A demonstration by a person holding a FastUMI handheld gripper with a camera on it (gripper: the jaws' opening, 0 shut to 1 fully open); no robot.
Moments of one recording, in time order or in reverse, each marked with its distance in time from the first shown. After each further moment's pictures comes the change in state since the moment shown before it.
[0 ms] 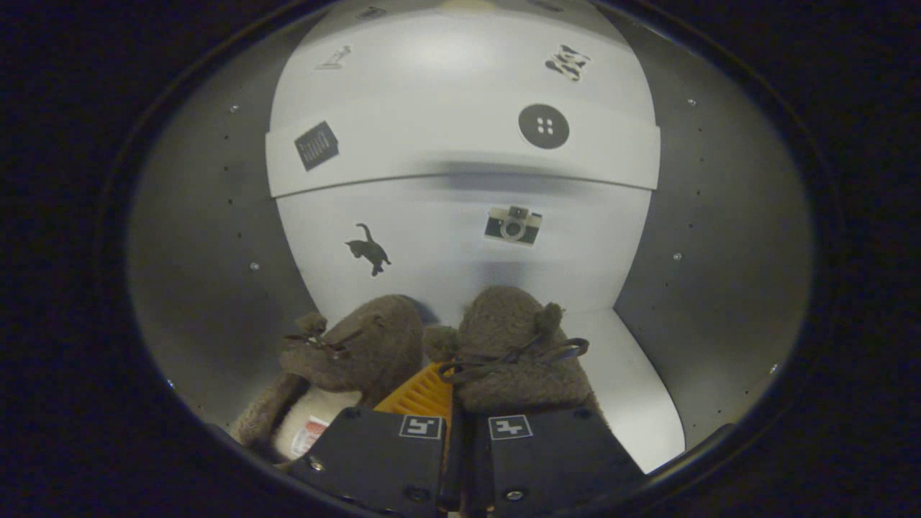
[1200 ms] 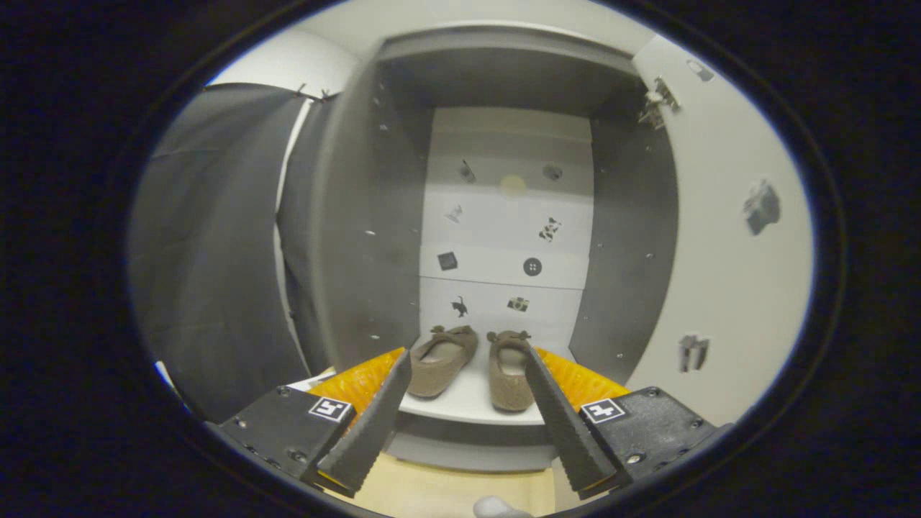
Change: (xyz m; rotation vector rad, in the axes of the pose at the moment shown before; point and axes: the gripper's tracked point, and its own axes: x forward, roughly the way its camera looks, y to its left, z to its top) arm -0.342 0.026 -0.045 -0.138 -0.417 0.169
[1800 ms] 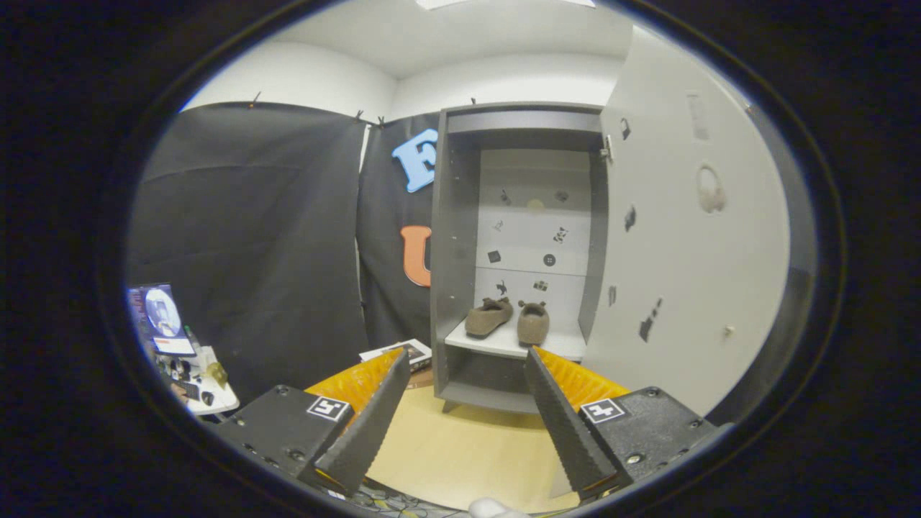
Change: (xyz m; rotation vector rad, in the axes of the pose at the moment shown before) arm -0.246 -0.013 -0.046 -0.015 -0.009 0.163
